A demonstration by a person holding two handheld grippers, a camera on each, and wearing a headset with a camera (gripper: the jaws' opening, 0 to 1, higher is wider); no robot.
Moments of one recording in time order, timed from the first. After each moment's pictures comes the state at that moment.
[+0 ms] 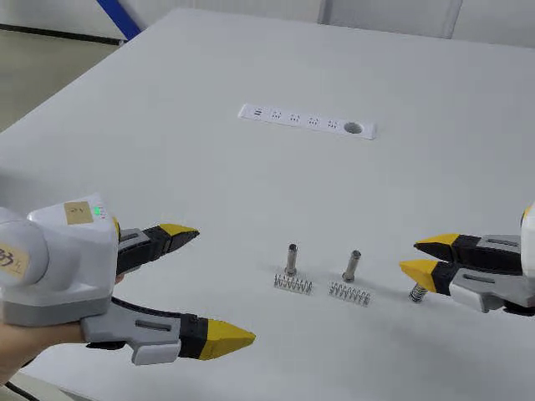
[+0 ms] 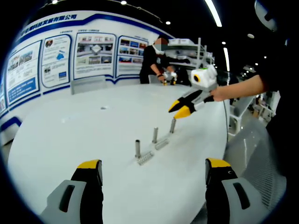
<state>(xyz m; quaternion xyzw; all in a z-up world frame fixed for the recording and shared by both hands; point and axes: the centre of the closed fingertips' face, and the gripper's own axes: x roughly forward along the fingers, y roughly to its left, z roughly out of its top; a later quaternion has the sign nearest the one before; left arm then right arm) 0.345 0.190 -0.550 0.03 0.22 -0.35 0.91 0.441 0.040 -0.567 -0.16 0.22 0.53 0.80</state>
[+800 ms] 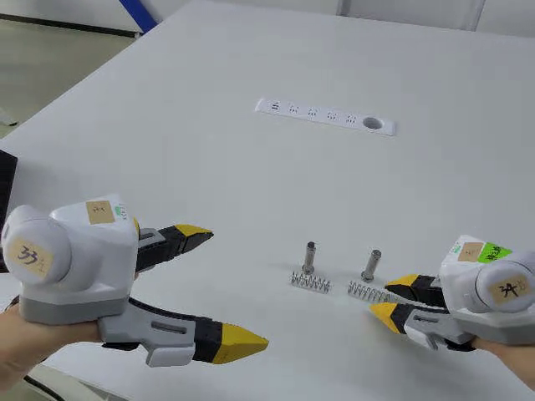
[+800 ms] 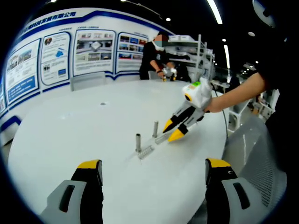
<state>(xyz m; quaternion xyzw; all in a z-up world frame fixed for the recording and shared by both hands) 0.339 0.196 -0.560 0.03 0.24 -0.36 0.90 0.434 0.065 -0.654 -0.22 0.29 0.52 0.77</state>
